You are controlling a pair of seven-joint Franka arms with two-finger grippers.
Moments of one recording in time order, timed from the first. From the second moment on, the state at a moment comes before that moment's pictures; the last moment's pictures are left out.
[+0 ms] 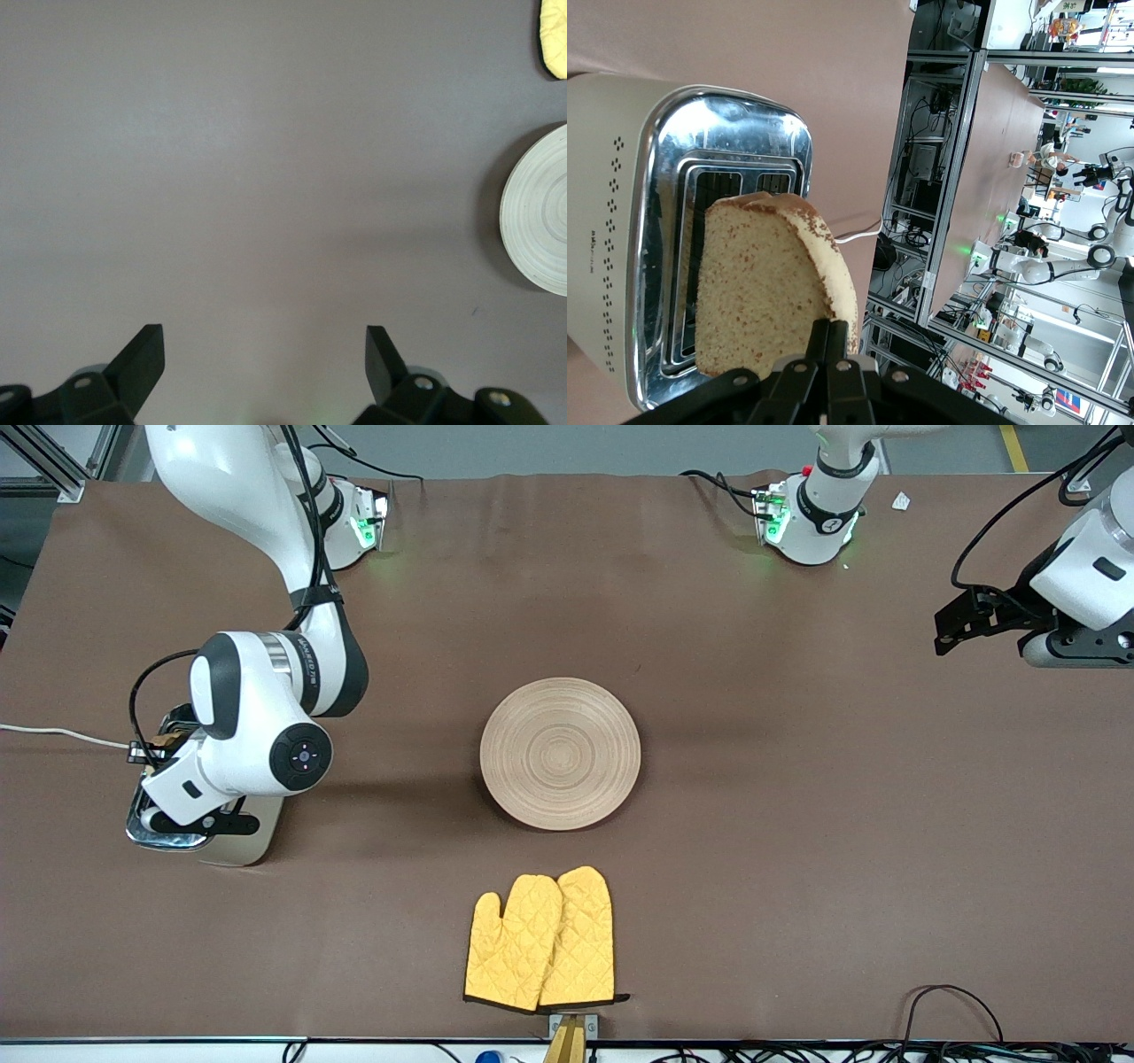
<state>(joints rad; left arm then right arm) 0.00 -0.02 -0.12 -1.57 0.02 1.53 -0.07 0.66 0.55 -0.47 -1.46 -0.66 1.48 0.27</state>
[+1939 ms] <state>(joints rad) 0.00 -0.02 -0.12 -1.57 0.02 1.53 -0.07 0.61 0.57 -0.48 -1.46 -0.65 1.62 0.27</state>
